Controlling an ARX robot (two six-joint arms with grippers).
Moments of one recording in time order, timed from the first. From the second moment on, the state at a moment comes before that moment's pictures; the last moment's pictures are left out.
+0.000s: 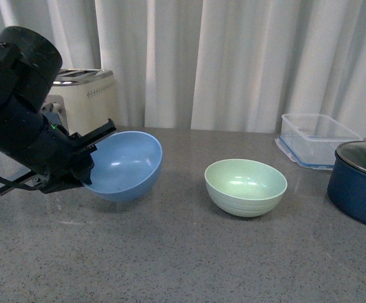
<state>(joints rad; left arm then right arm) -0.13 1.97 1.39 -0.20 0.03 -0.63 0.00 0.00 0.01 0.00 0.00 0.00</state>
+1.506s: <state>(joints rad) -0.18 1.49 0.95 0.50 -0.16 -0.22 0.00 0.00 0.01 0.00 0.00 0.00</state>
